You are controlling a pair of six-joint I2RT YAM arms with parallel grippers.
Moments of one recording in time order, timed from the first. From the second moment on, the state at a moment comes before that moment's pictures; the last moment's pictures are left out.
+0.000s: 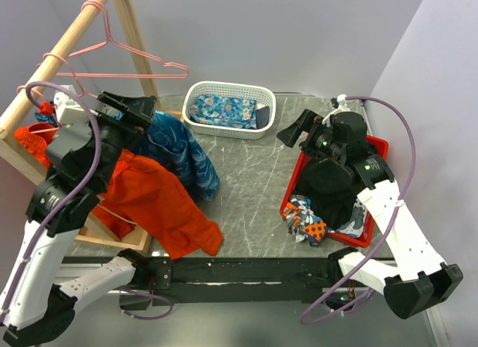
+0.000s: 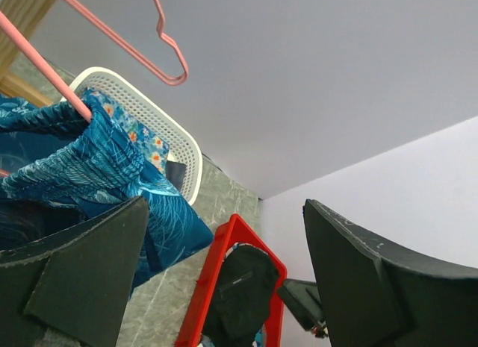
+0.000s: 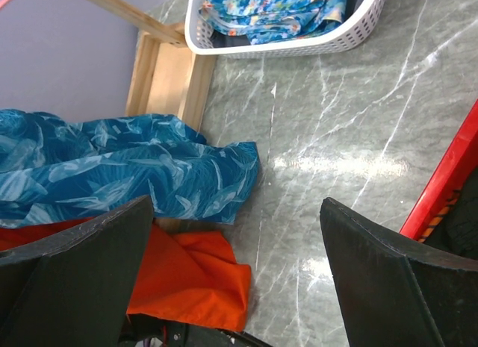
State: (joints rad) left arm -0.53 0.91 1.51 -0.60 -0.44 -0.92; right arm 0.33 1.06 1.19 -0.53 -0.15 0.69
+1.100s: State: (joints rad) left arm -1.11 1.50 1.24 -0.36 -0.52 -0.72; right arm 0.33 0.59 0.82 -0.58 0.17 0.84
